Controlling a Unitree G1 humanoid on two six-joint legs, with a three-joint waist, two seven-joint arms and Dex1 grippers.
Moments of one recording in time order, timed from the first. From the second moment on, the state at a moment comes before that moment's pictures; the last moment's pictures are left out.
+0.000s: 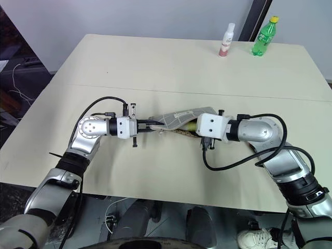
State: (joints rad) left arm -0.63 0.41 -0.24 0.51 -0.12 -0.67 -1.16; right arm -0.38 -0.86 0.20 -0.27 0.00 0.14 0.95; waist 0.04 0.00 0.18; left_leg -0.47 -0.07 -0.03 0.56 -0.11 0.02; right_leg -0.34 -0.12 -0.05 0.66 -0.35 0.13
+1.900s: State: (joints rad) left arm -0.57 0.38 -0.22 0.50 -0.11 -0.65 -1.08; right arm 0.28 -1.03 -0.57 -0.58 0.51 0.60 1.02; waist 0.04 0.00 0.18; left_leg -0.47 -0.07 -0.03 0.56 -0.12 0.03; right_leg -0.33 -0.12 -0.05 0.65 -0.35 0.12
